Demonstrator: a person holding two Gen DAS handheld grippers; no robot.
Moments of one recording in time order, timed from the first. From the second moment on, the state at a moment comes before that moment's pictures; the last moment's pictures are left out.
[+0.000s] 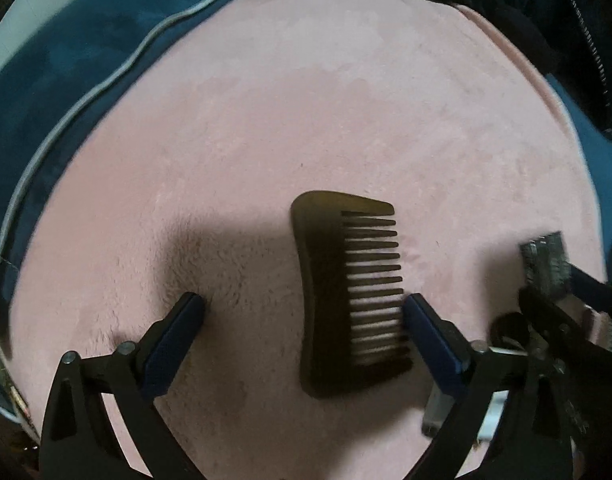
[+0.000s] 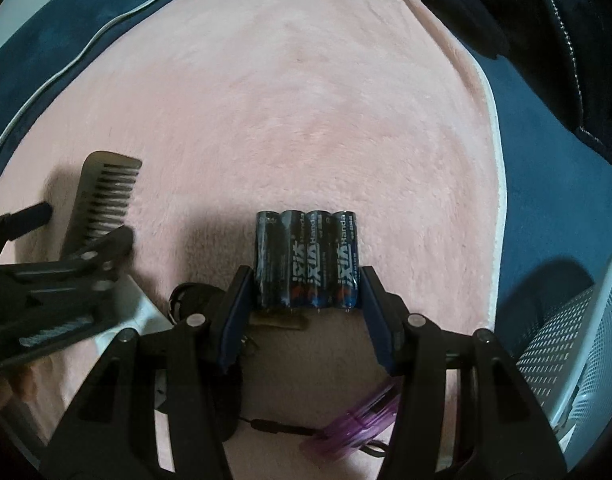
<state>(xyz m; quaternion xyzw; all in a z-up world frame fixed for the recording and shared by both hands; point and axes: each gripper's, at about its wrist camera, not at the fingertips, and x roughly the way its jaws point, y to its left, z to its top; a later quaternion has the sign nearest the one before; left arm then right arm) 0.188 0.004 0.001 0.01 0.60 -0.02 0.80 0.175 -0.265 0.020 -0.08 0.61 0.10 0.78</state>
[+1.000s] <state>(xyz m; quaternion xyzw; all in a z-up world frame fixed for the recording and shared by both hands) 0.182 0.045 0.006 -0.06 0.55 -0.05 0.83 0.197 -0.255 0.014 -0.03 0.62 0.09 0.78</state>
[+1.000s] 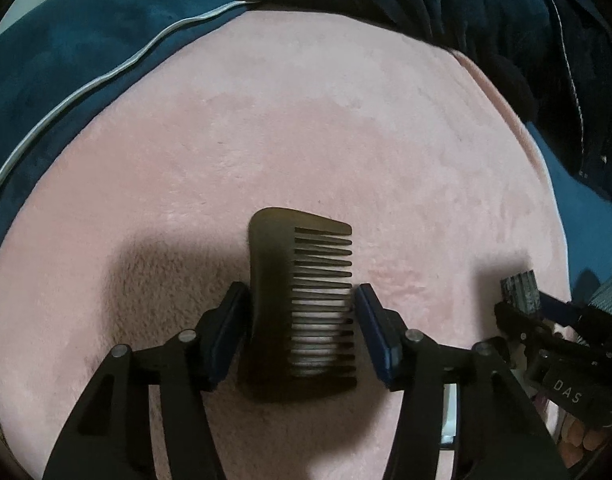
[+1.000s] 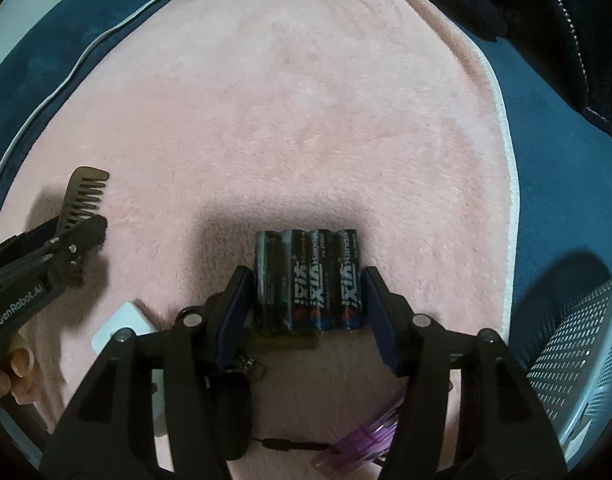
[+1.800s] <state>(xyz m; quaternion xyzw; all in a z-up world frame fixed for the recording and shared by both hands) 0.036 0.056 0.023 -0.07 0.58 -0.07 0.81 0.068 -0.275 0.047 -0.01 0.64 0.14 0.75</state>
